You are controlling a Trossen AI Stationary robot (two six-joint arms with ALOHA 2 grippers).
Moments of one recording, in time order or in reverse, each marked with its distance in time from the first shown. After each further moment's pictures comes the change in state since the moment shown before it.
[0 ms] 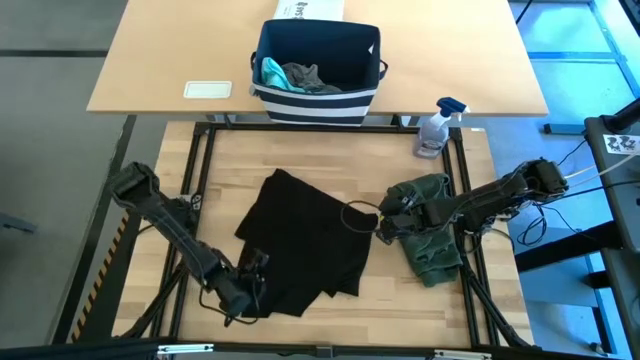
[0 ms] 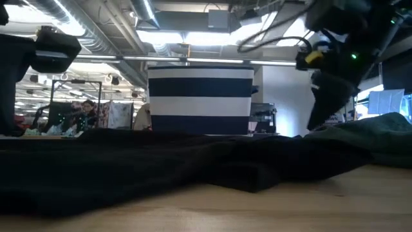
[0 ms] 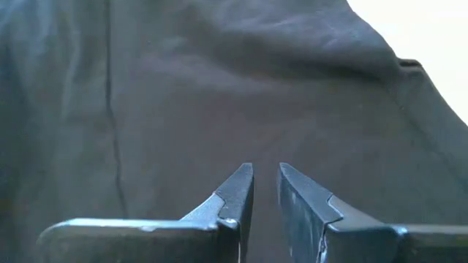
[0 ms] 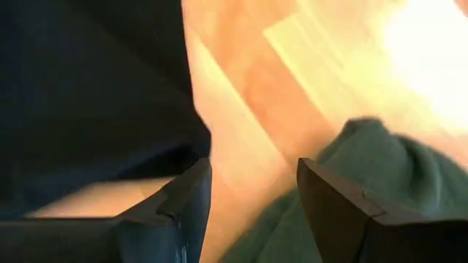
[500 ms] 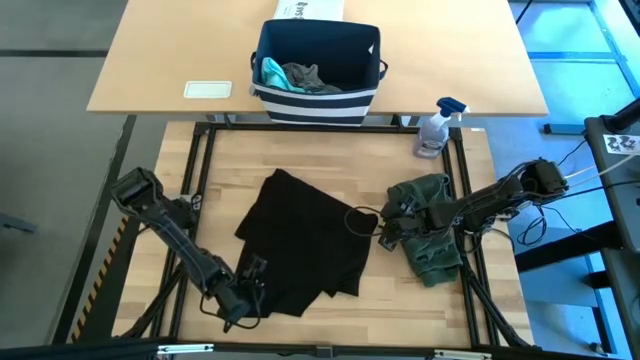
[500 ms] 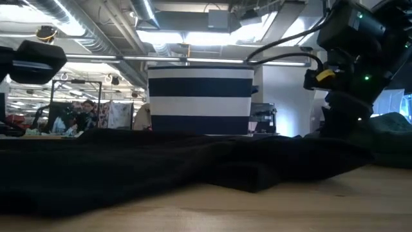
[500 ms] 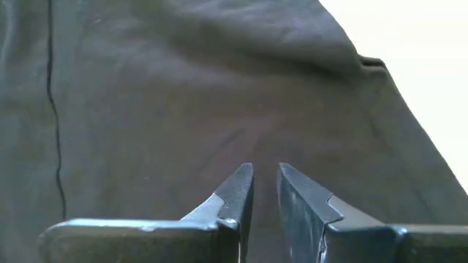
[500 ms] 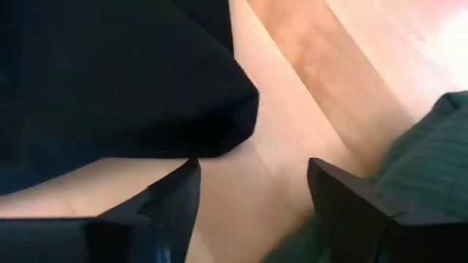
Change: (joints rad) left arm -0.033 0.059 0.024 0.001 0.041 -0.103; right arm 0.000 0.000 -0.178 0.296 -0.083 -0.057
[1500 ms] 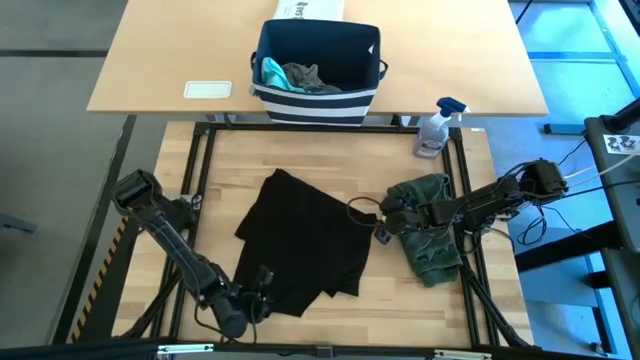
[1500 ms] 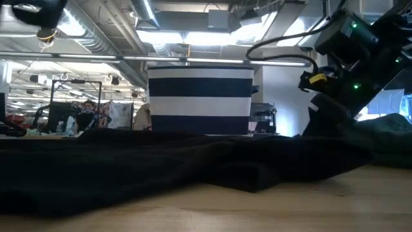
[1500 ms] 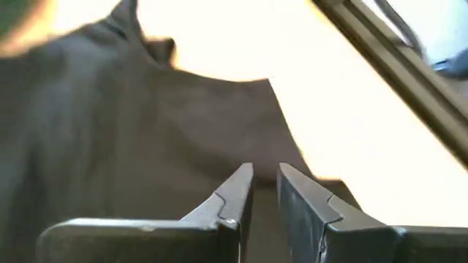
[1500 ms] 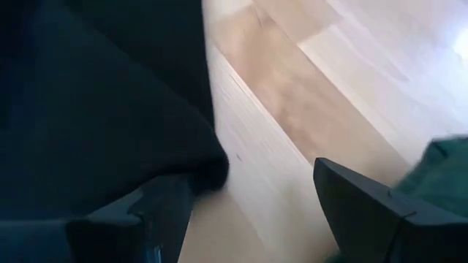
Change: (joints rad) left arm -0.036 0.016 0.147 0.040 -0.134 0.126; right arm -0.067 0.001 -0.104 0.292 0.053 -0.064
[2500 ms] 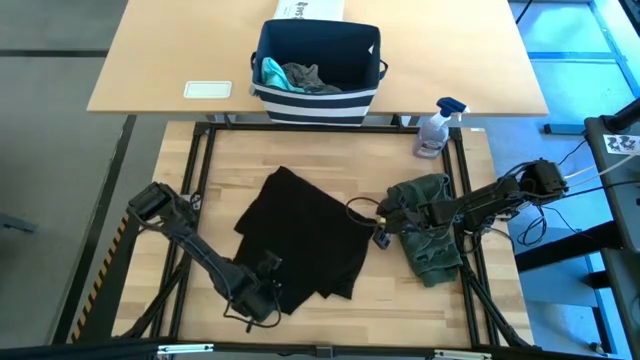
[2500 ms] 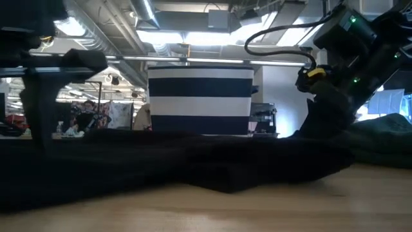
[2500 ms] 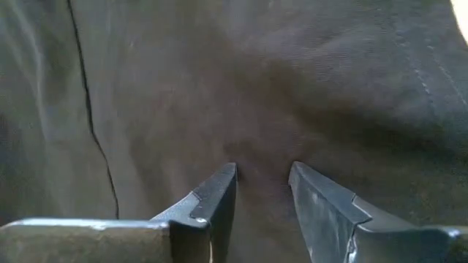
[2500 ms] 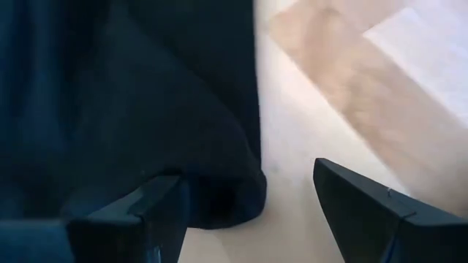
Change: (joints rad) left arm 0.134 0.186 0.097 -0.361 0.125 0.011; right arm 0.007 0.000 0.001 0.072 -0.149 0.043
